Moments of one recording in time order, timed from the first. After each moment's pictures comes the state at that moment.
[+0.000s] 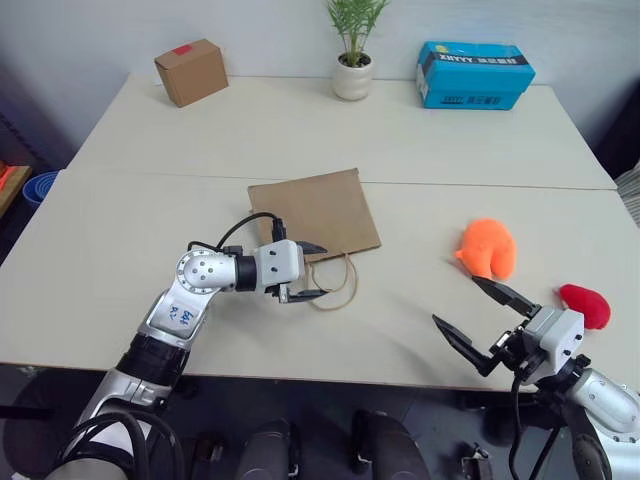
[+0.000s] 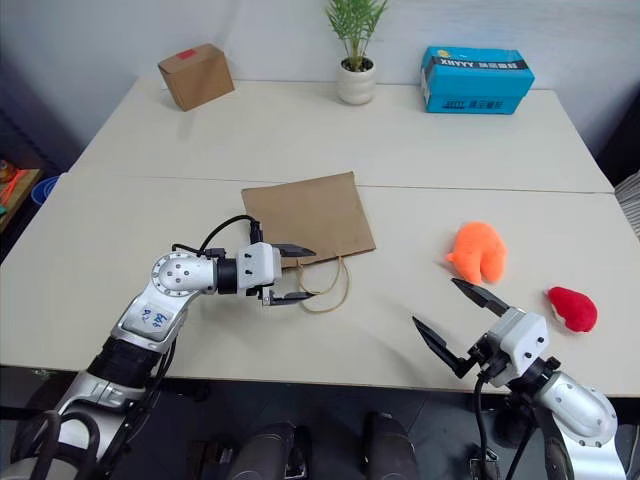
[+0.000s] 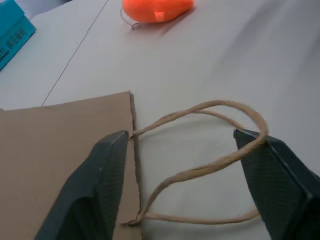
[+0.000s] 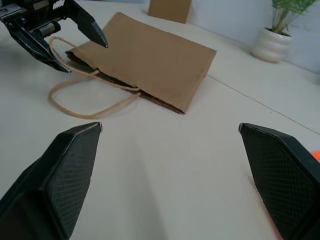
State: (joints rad) left arm -0.59 0.52 -0.26 0.17 -0.06 -0.11 -0.94; right arm 0.30 -0.49 -0.28 -0.35 0.41 -0.16 0.80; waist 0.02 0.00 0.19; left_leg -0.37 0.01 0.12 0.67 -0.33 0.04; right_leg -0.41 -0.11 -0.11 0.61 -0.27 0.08
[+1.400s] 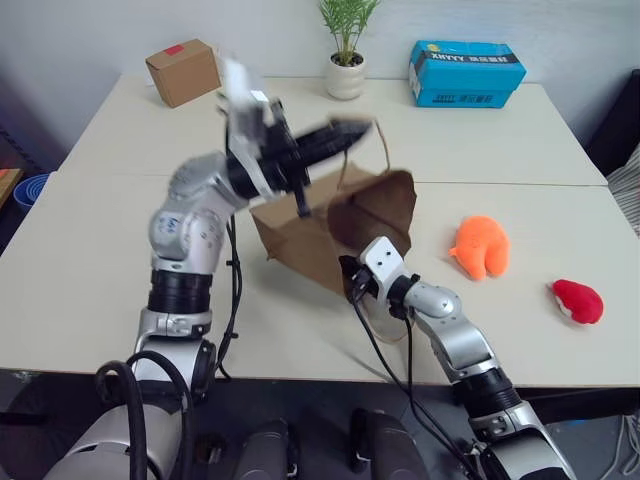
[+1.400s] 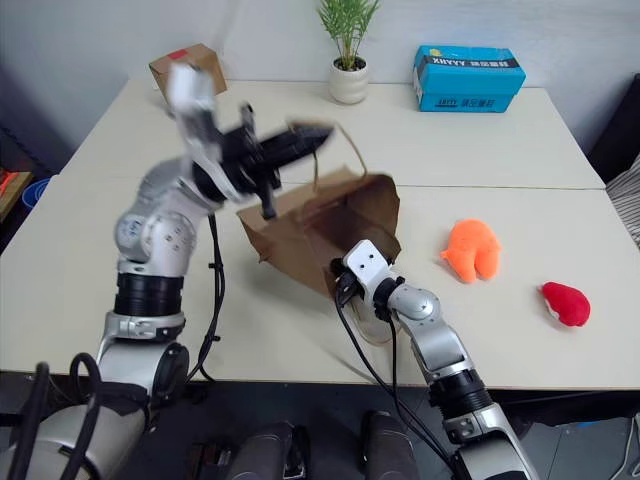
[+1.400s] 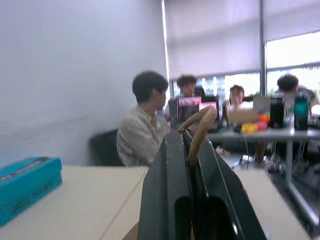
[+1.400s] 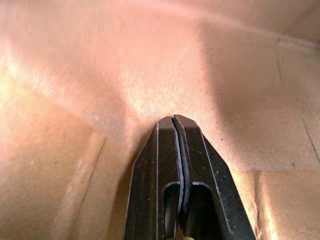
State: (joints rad) left arm -0.98 0.29 0.16 0.13 -0.69 0.43 -1.00; right arm -0.41 -0.27 0.23 0.08 0.00 0.24 0.53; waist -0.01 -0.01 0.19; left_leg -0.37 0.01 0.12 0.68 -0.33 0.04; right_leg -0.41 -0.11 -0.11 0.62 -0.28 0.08
